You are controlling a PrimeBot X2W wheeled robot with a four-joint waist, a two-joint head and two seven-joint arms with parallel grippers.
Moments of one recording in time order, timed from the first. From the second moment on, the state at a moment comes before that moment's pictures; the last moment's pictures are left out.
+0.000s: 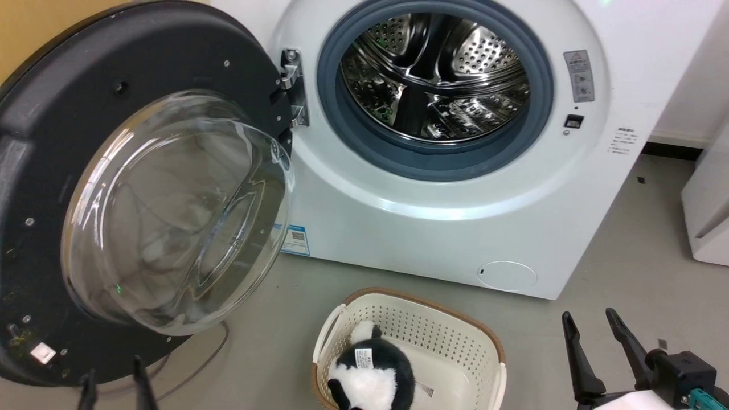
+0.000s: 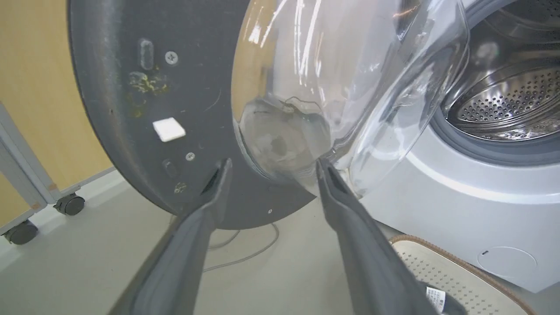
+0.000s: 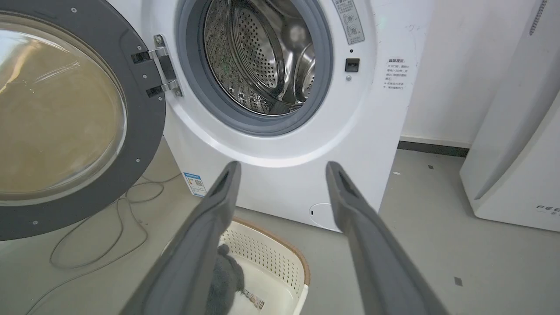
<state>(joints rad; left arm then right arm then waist) 0.20 0.18 0.10 0.09 -0.35 0.17 -0.26 0.11 -0.05 -0.03 0.00 0.13 0.13 -0.10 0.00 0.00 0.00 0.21</state>
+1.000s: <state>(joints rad) 0.12 0.18 -0.13 0.07 -0.12 0.13 -0.20 0.15 -0.05 0.01 -0.07 0.06 0.13 -0.02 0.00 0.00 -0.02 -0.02</state>
